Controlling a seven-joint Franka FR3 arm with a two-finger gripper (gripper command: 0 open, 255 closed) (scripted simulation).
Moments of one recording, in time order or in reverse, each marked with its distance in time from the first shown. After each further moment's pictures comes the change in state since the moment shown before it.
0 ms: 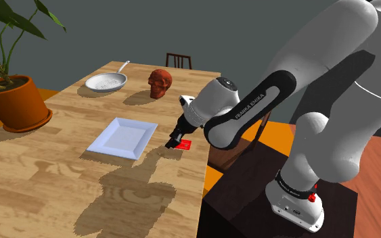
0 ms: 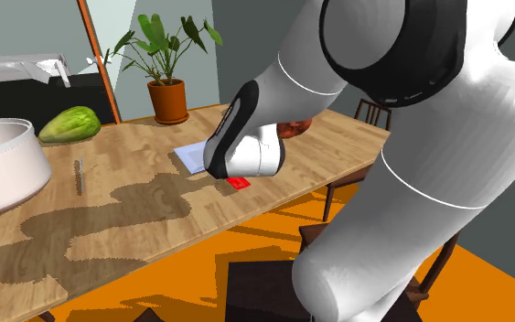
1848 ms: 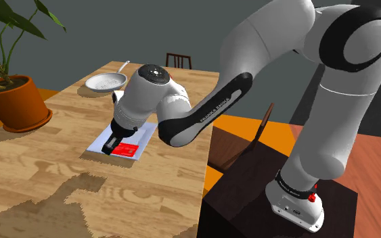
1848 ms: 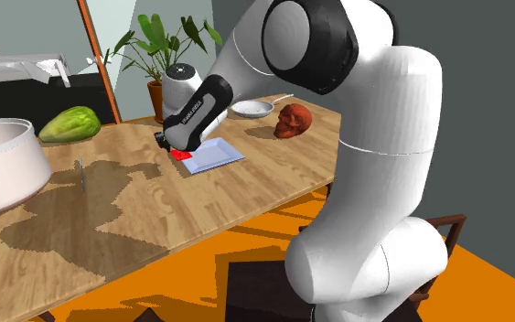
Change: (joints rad) arm -0.320 0.369 0.447 0.643 -0.834 -0.333 0.866
